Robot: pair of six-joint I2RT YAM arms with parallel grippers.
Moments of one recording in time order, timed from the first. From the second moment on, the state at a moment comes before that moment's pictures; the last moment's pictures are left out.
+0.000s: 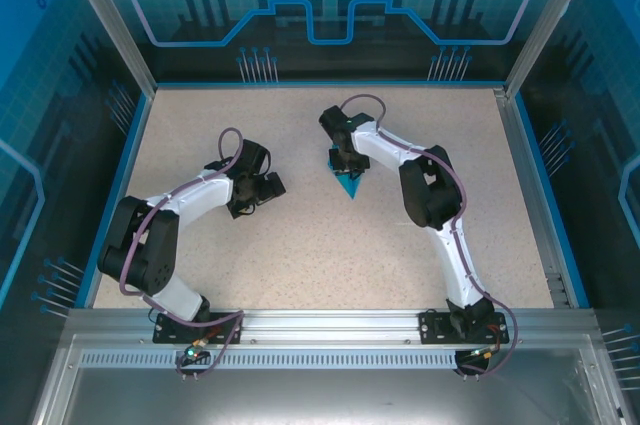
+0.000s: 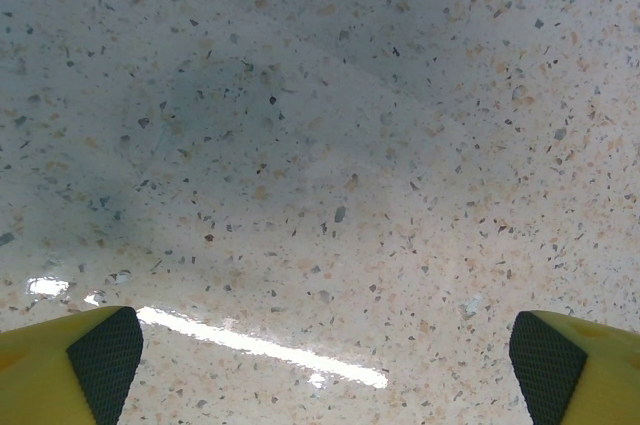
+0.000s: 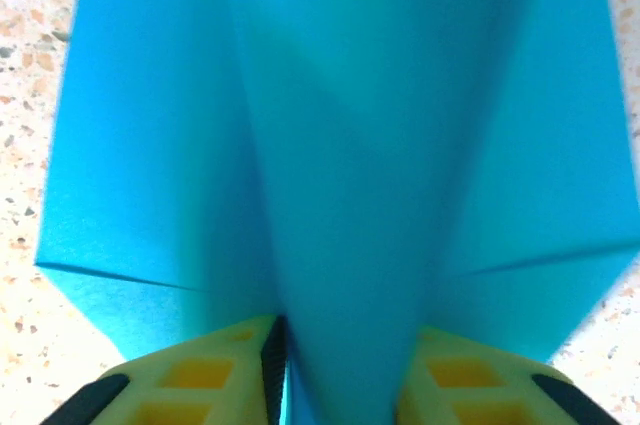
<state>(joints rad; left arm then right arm) -0.31 1.59 0.94 -0.55 -0.03 -0.84 0.55 2.34 1.93 -0.97 0.15 0.48</state>
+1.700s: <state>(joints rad) -0.01 1.28 0.34 0.50 -0.11 -0.17 0.07 1.33 0.42 0.43 0.26 0.07</state>
